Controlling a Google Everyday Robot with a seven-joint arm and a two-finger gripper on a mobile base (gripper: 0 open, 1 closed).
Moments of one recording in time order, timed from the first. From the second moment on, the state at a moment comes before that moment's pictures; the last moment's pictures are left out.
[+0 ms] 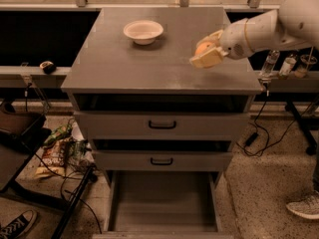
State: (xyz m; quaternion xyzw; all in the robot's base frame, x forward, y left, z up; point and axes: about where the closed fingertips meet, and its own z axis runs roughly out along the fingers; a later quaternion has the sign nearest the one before) arm 0.695 -0.134 0.902 -0.51 0.71 0.17 0.45
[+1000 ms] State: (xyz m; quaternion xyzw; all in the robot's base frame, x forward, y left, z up) arm 0.519 -0.179 0.900 -0.49 0.75 0.09 0.44
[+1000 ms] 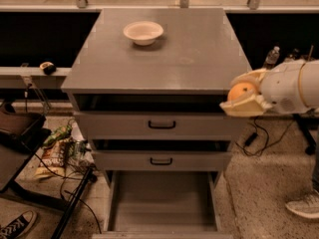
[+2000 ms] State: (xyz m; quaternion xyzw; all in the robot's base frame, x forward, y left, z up) arm 0.462 -0.219 0.747 -0.41 0.79 0.13 0.44
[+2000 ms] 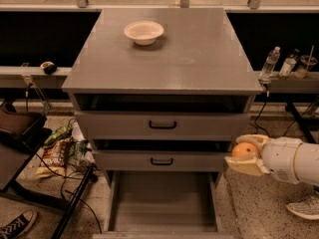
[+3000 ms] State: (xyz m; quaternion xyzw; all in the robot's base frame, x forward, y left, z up) arm 0.434 -0.131 0.618 -0.35 0.81 0.28 0.39
